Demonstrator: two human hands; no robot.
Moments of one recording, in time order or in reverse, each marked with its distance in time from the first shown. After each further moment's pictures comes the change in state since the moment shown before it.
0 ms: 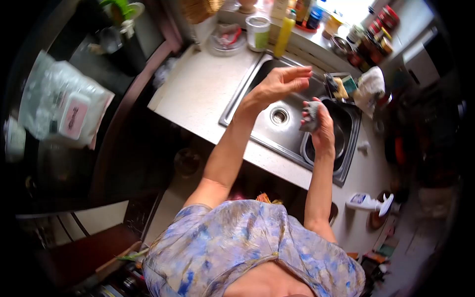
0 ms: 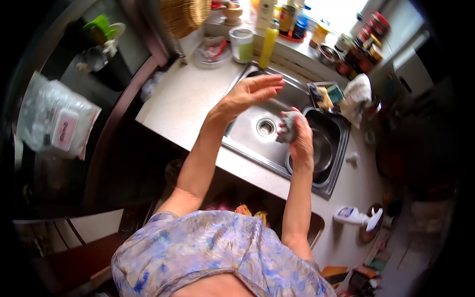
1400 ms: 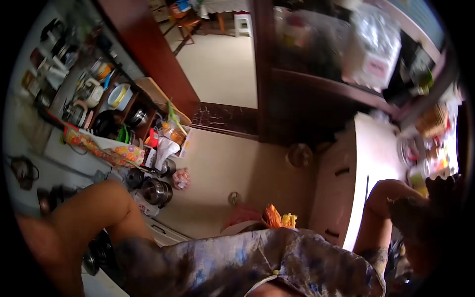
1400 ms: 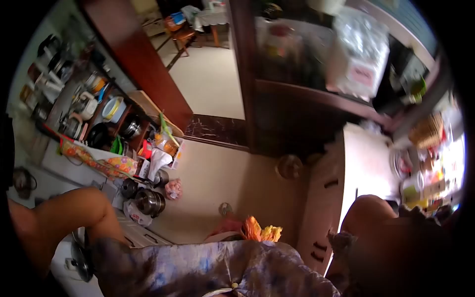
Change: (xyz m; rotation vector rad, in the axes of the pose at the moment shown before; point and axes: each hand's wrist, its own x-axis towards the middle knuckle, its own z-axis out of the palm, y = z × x) left_hand -0.467 0.412 0.342 2.167 0.705 0.633; right_hand -0.271 -0.054 0.381 0.052 -1.186 -1.140
